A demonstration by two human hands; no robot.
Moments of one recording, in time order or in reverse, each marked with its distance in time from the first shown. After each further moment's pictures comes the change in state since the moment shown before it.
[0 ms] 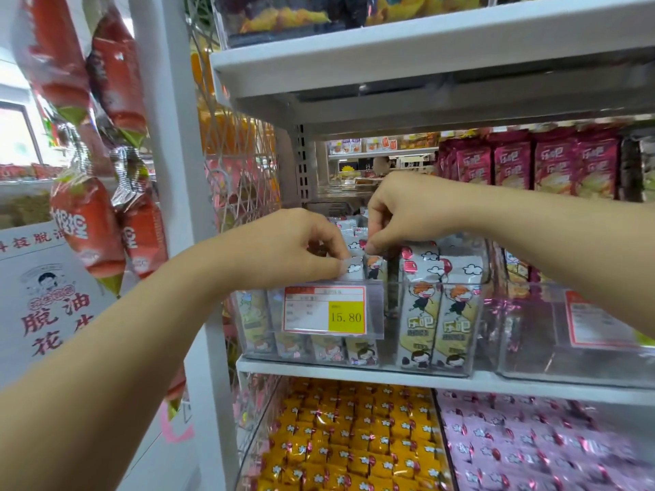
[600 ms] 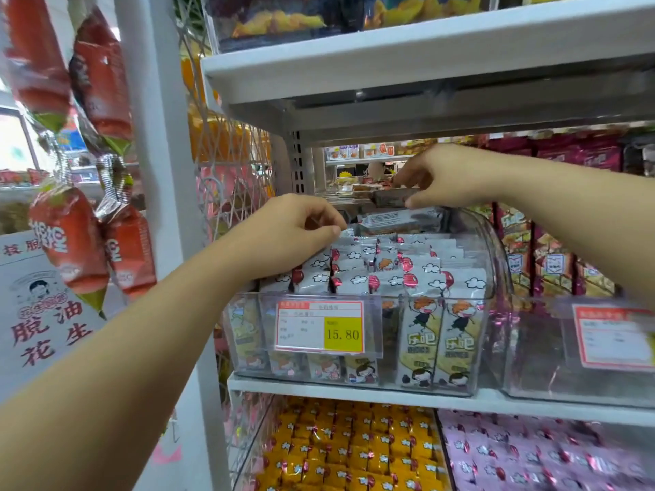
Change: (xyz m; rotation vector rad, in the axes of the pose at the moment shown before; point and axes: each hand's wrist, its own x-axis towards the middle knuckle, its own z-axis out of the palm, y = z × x) left_hand 0.030 -0.016 0.002 -0.047 0.235 -0.094; right_hand 0.011 0.048 -0.035 -0.182 0.133 0.163
